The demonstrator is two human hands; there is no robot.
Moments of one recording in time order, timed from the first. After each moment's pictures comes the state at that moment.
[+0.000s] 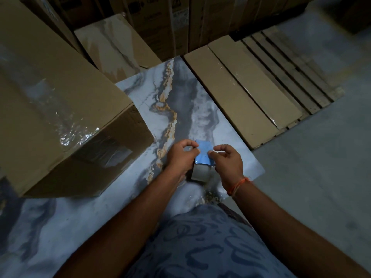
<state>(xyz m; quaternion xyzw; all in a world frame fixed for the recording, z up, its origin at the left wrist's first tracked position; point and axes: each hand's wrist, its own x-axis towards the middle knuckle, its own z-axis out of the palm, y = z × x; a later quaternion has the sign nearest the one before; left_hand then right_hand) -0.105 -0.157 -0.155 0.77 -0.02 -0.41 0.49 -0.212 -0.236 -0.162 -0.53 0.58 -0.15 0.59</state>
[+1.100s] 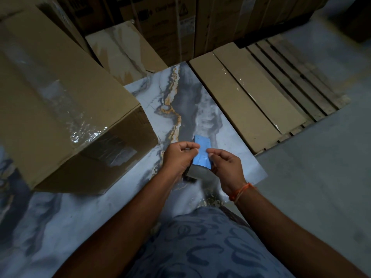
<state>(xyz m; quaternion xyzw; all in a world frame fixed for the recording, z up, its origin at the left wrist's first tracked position) -0.093 -0.142 -0.151 0.75 -0.04 -0.39 0.53 -0.215 -0.228 -0.161 -0.45 0.48 -0.18 0.73</state>
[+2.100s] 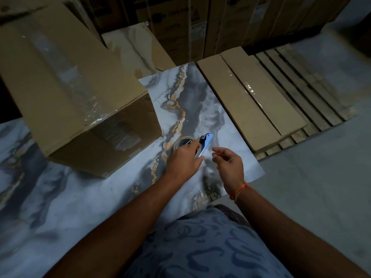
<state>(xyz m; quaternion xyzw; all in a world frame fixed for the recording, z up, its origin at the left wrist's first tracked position) -0.126 -0.120 -0.157 0.86 -0.42 -0.12 0.26 -0.243 -0.225 -0.166 -0.59 0.47 -0.18 0.63</state>
